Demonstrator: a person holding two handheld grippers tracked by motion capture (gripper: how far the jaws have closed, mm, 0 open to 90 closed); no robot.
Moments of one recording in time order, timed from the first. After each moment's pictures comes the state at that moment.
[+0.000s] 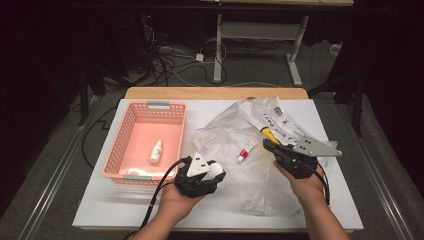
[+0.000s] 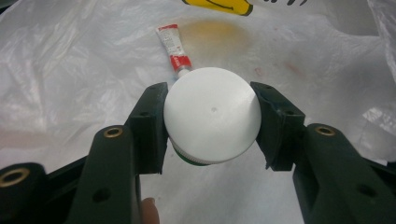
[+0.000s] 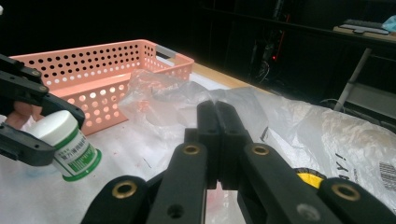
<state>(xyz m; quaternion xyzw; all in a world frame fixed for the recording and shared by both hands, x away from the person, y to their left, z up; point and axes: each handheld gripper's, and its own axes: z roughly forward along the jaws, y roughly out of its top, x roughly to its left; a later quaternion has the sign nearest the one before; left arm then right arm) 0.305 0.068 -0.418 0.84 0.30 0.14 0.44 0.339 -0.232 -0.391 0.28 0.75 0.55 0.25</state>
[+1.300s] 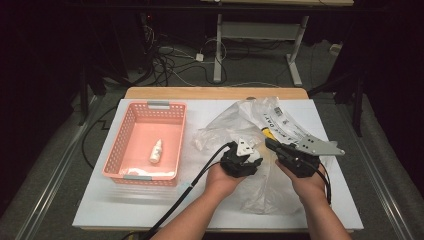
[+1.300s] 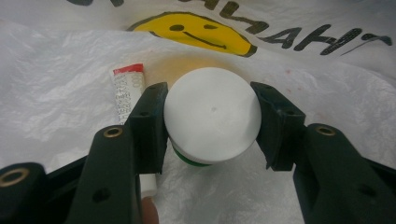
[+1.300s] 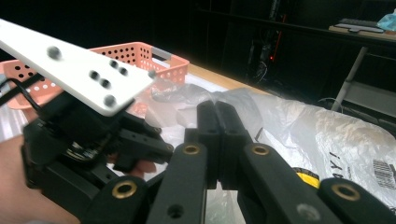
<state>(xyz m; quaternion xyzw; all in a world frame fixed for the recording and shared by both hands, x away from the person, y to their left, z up) 0.376 -0.037 -0.454 0.84 0.29 0.12 0.45 0.341 -0.238 -0.391 0.29 0.74 0.55 0.25</state>
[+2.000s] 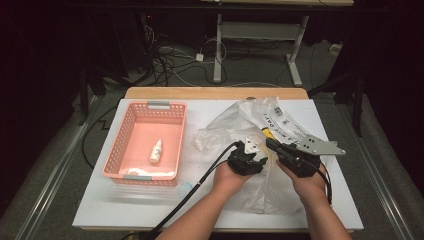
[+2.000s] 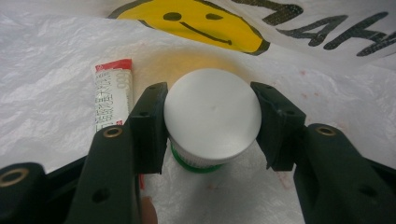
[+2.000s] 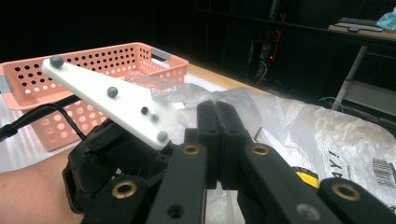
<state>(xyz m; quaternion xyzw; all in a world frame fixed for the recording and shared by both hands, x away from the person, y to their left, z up) 0.390 -0.057 -0.468 0.84 0.30 0.11 0.44 0.342 -0.239 -0.391 0.29 0.74 0.55 0.25</state>
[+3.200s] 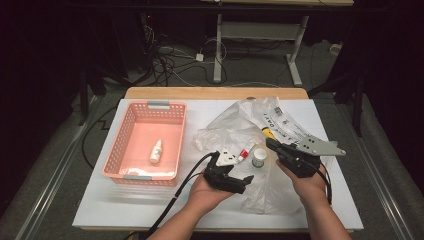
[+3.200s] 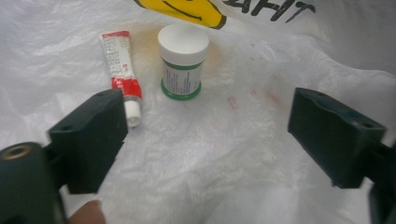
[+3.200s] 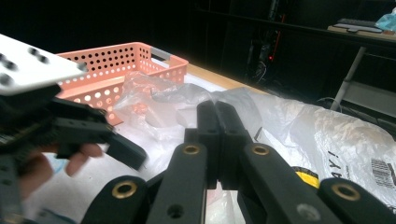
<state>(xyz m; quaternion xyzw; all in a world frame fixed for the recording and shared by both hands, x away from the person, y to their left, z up) 0.334 0.015 -0.443 0.83 0.29 0.07 0.46 0.340 -0.239 -0.390 0.29 0.74 0.55 0.25</state>
